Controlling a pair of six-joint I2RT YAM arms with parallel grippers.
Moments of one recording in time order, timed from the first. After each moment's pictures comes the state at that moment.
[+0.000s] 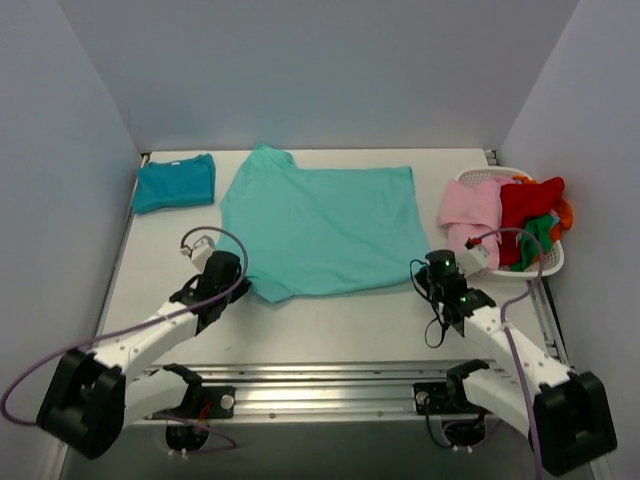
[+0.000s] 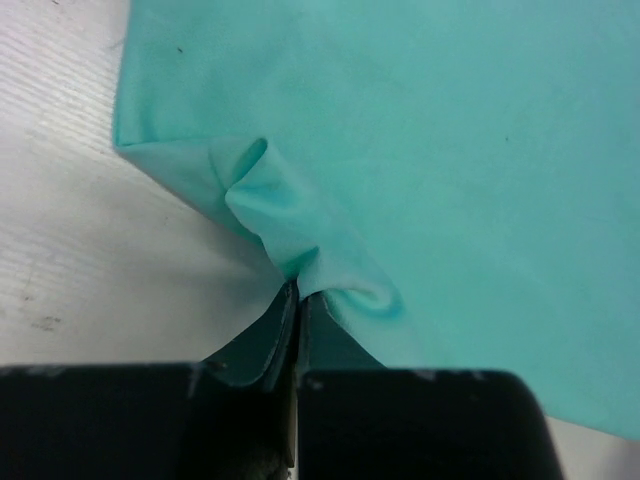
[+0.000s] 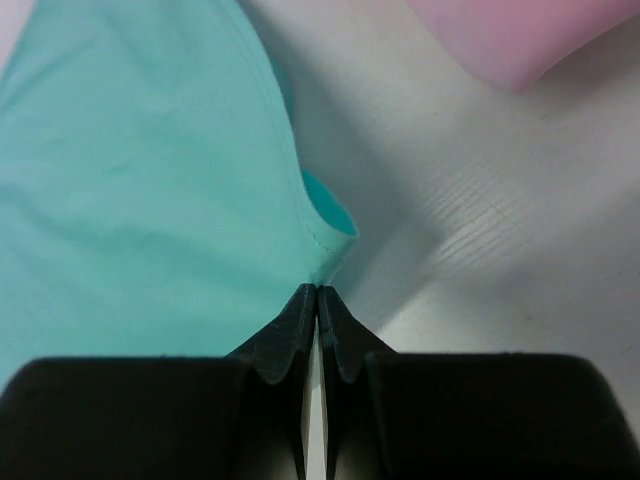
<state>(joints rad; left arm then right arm) -0.48 1.17 0.51 -0.13 -0.35 -1.01 0.33 1.03 0.42 -0.14 0.44 1.03</state>
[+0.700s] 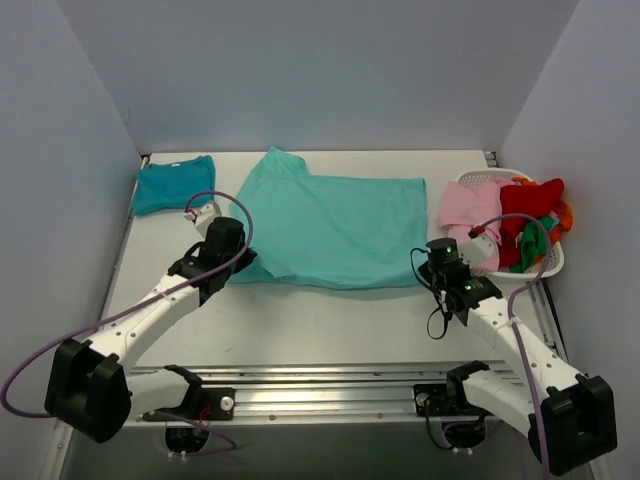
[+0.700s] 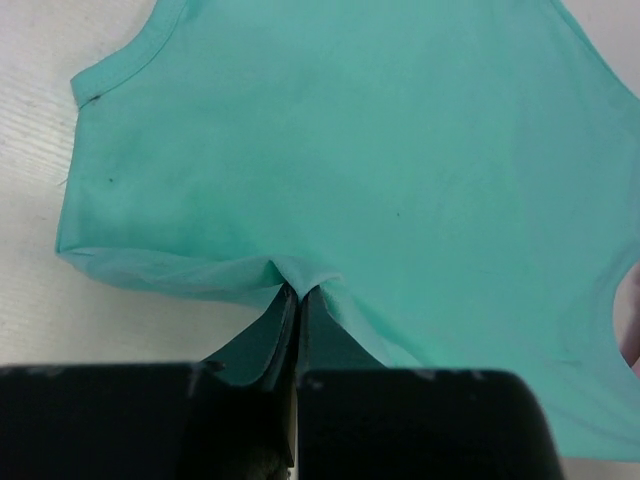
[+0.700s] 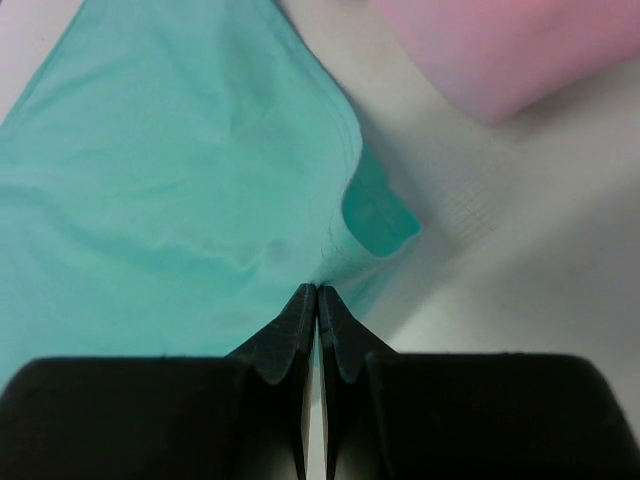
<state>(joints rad) -0.48 1.17 0.80 -0.32 -0.35 -0.93 0.34 0.95 0.57 -0.38 0.48 1.01</state>
